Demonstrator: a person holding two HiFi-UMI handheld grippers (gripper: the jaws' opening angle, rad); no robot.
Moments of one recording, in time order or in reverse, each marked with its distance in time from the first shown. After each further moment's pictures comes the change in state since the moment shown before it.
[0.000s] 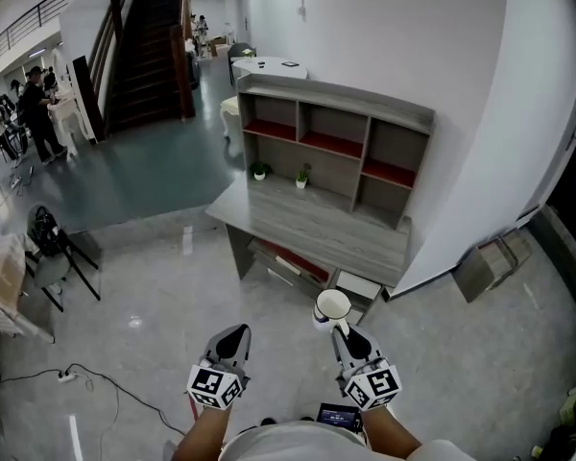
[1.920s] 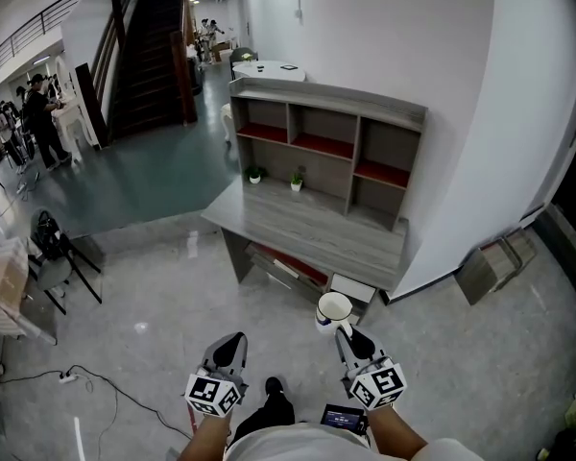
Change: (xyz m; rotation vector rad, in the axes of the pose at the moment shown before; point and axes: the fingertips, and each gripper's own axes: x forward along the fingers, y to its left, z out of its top) left arm 0.016 -0.040 -0.016 -0.013 -0.009 0.050; right arm -0.025 -0.059 -0.008 0.008 0.021 0.038
